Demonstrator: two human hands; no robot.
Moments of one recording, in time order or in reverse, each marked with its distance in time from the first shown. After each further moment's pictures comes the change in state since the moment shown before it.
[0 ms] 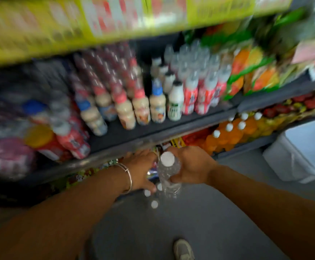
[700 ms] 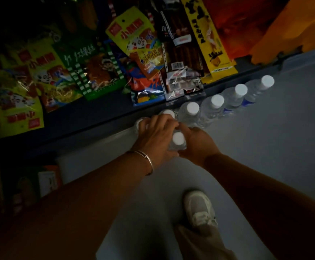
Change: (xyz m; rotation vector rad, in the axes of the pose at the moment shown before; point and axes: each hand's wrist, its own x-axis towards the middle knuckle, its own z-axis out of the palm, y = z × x) left_hand 0.164 -0.042 0.326 -0.158 0.173 -0.026; right_hand 0.069 0.150 0.385 0.215 -0.096 0.301
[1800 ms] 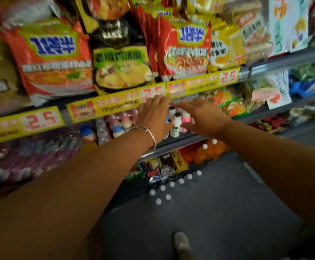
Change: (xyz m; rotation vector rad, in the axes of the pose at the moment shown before) left_hand -0.205 0.180 -0.556 0.035 0.524 0.038; right_hand -0.269 -0.341 -0.518 -0.566 0.400 -0.267
